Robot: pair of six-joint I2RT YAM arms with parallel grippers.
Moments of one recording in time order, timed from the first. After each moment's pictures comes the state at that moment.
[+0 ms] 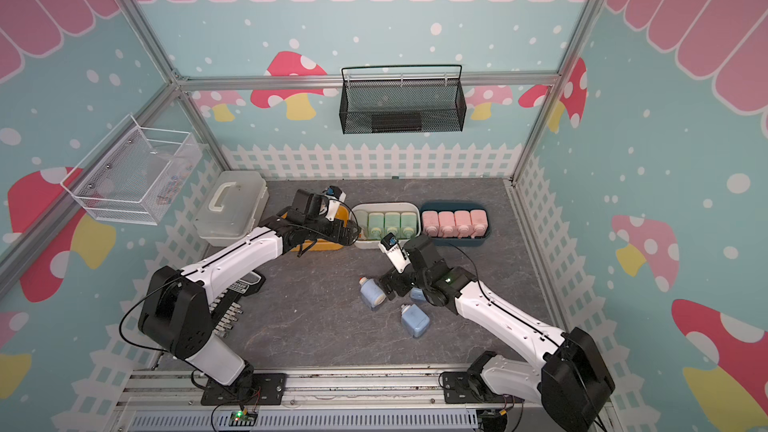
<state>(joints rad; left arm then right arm) -0.46 1.64 1.24 -0.37 0.21 -0.11 0.68 1.18 0.77 -0.32 -0.17 -0.04</state>
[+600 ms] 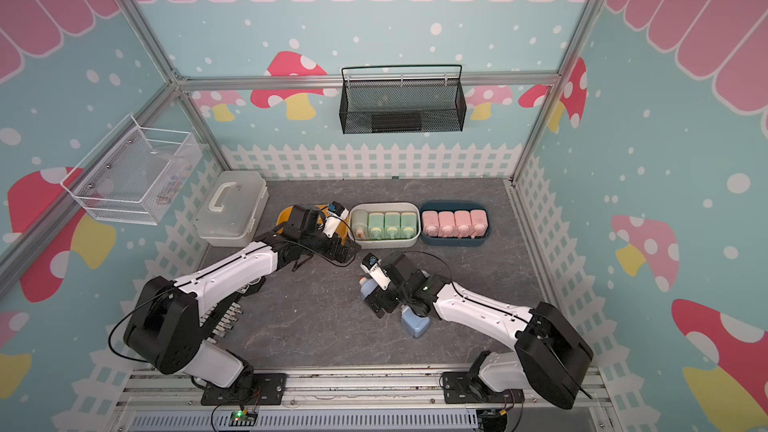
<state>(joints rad) -0.47 1.54 1.05 -0.27 0.31 -0.02 0.84 1.33 0.75 -0.27 -0.06 -0.03</state>
